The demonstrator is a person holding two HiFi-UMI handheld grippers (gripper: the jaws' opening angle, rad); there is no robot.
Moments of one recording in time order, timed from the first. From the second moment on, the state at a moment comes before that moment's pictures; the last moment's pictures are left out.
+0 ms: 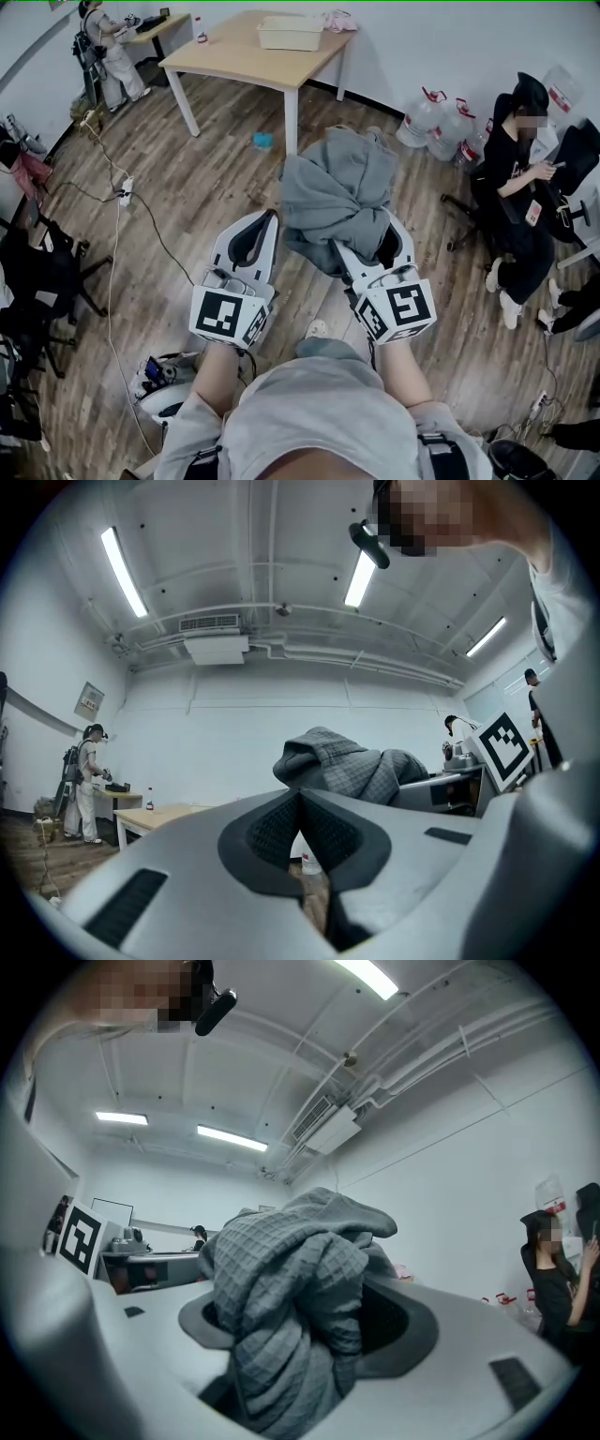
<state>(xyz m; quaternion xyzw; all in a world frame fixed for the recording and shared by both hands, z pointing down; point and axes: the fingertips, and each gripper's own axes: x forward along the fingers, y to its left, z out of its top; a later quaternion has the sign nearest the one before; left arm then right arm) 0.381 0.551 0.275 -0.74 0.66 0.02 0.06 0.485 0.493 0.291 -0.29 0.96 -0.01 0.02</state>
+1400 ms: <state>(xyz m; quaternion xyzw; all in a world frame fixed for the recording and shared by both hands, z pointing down) 0.219 0.337 0.263 -0.76 0.65 0.04 0.06 0.330 0.283 0.286 -0.32 0.94 -0.04 0.04</state>
